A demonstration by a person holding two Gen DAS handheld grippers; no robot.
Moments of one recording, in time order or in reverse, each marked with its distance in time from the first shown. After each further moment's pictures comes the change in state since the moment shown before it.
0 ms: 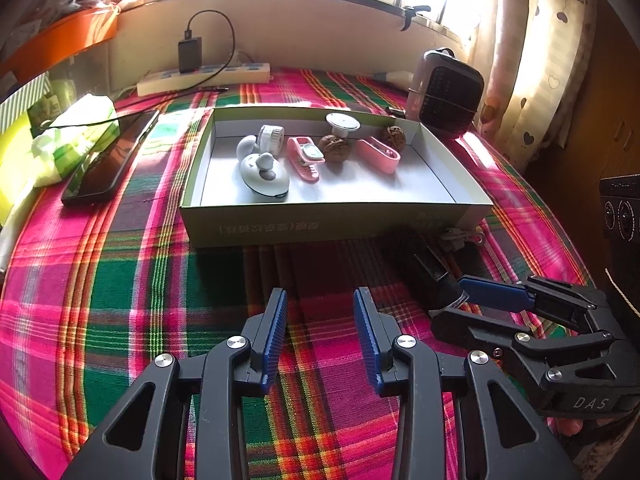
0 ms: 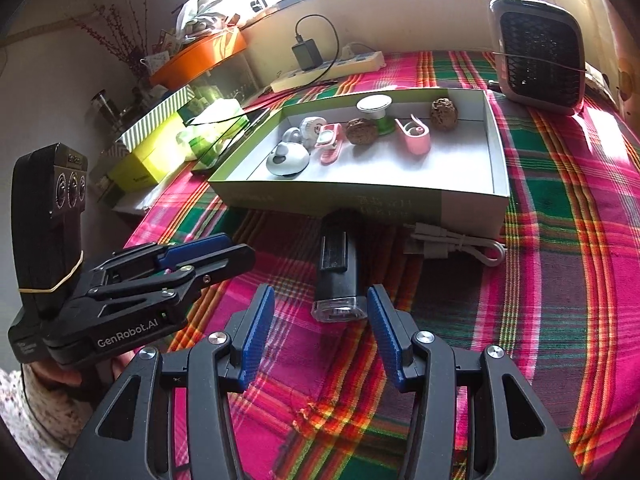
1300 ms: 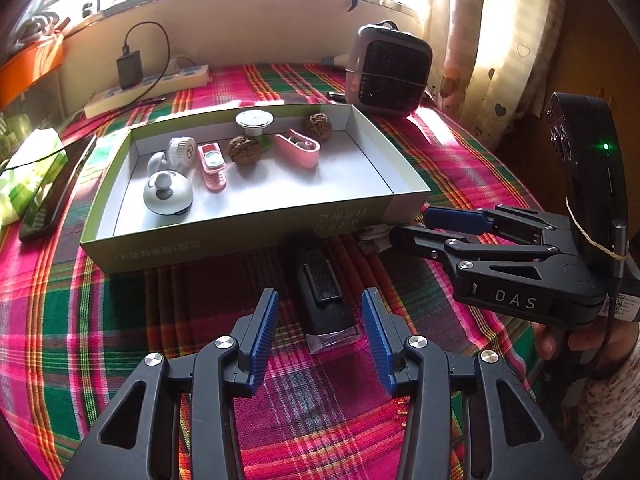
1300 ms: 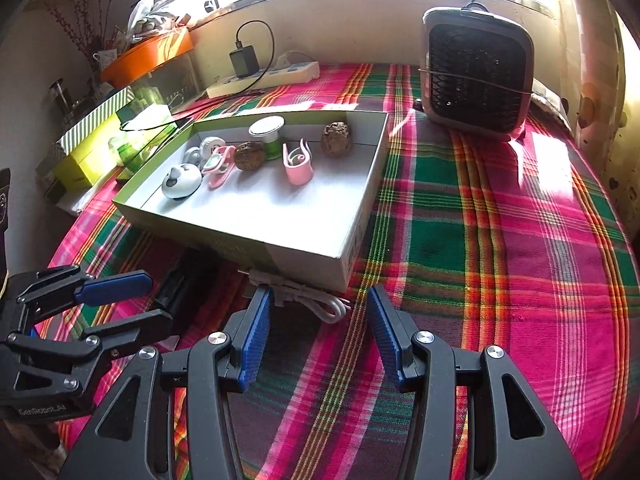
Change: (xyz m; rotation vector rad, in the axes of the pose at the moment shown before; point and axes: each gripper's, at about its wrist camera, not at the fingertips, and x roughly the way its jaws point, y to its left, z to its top) left arm 0.014 -0.064 0.010 0.110 0.049 -0.055; right arm -0.010 -0.069 0.027 -0.049 -0.006 -0.229
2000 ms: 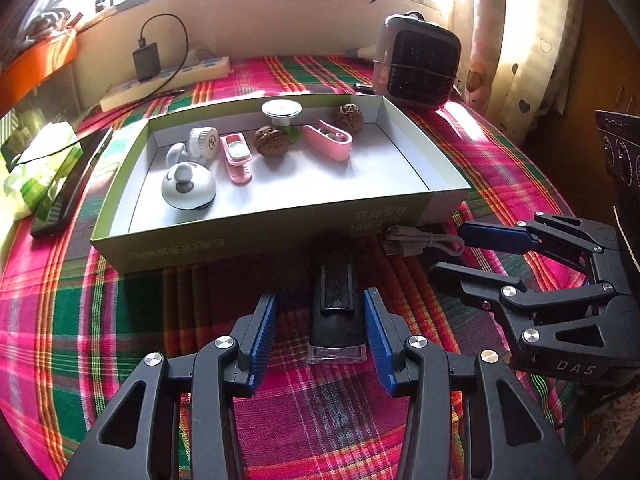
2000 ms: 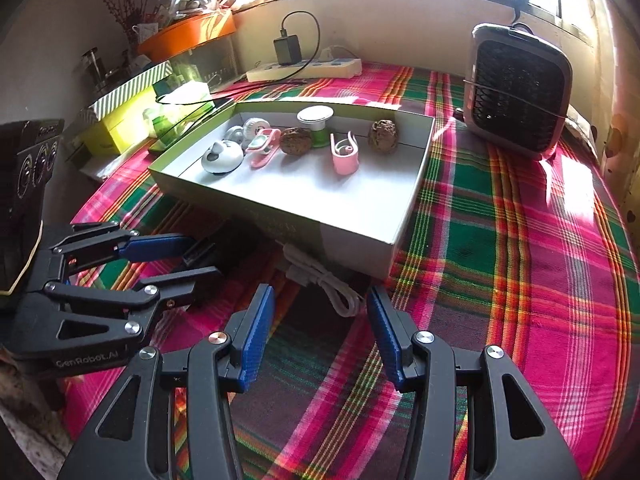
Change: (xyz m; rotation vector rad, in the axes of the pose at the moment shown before) left arm 0.012 0.013 0.002 -0.027 0.017 0.087; right arm -0.007 0.025 -0.010 -0.150 0.026 0.070
